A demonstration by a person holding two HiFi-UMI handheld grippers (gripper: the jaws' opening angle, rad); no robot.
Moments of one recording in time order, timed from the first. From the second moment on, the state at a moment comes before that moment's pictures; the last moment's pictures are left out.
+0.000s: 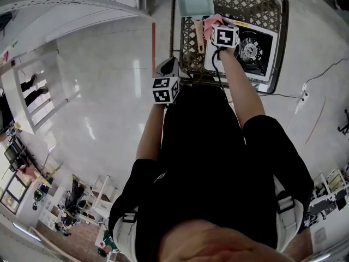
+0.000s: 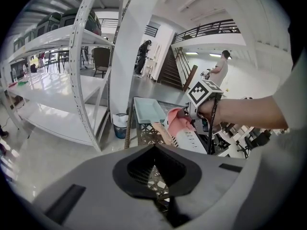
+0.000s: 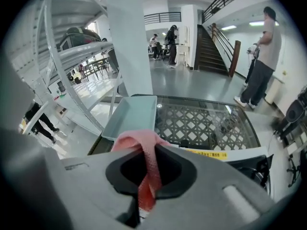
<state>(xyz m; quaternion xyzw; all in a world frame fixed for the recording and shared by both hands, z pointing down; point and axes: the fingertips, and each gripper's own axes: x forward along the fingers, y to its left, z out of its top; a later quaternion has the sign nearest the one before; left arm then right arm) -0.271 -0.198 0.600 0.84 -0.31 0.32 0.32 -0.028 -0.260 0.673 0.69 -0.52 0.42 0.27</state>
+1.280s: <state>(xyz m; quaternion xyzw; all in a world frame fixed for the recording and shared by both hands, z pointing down) -0.291 -0.191 0.448 0.93 -0.29 0.12 0.21 -0.117 -0.190 0.486 0.75 -0.61 0.24 0.12</state>
